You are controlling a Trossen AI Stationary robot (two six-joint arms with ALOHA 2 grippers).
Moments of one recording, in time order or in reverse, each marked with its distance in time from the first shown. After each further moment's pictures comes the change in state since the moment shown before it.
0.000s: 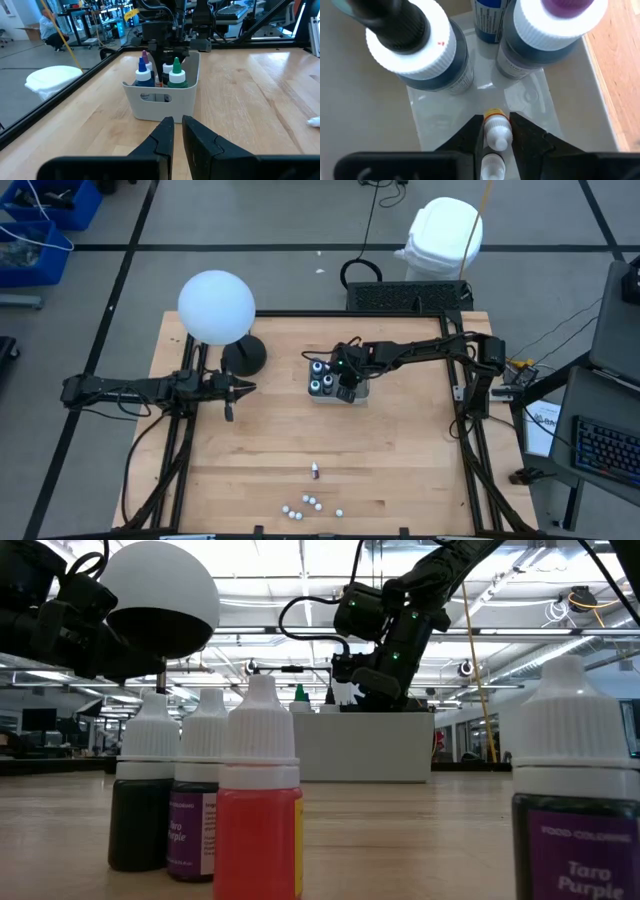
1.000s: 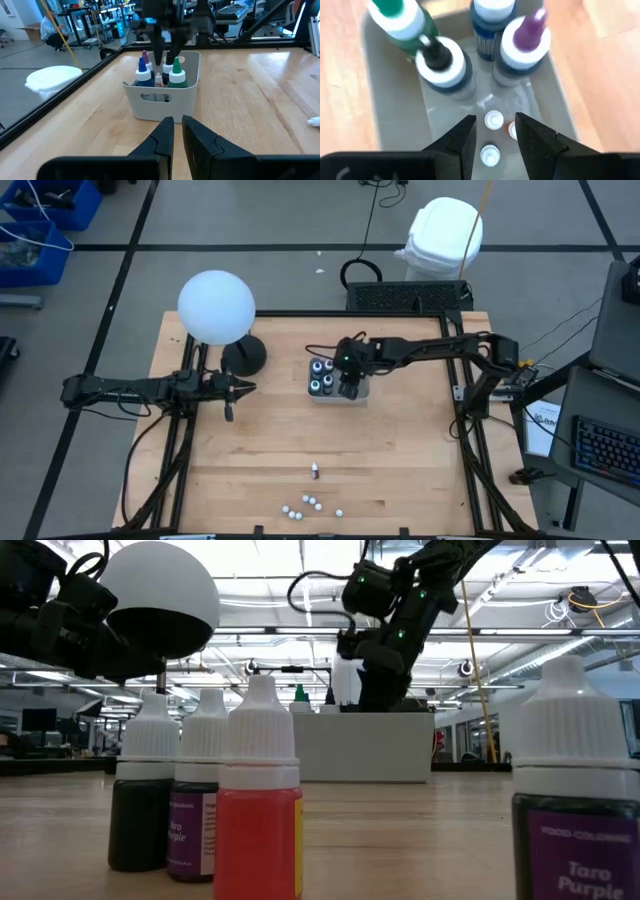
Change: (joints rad) left arm 0.000 0.000 0.000 -0.001 0.000 0.001; right arm 0.001 -0.107 0.000 -0.032 0.007 0.006
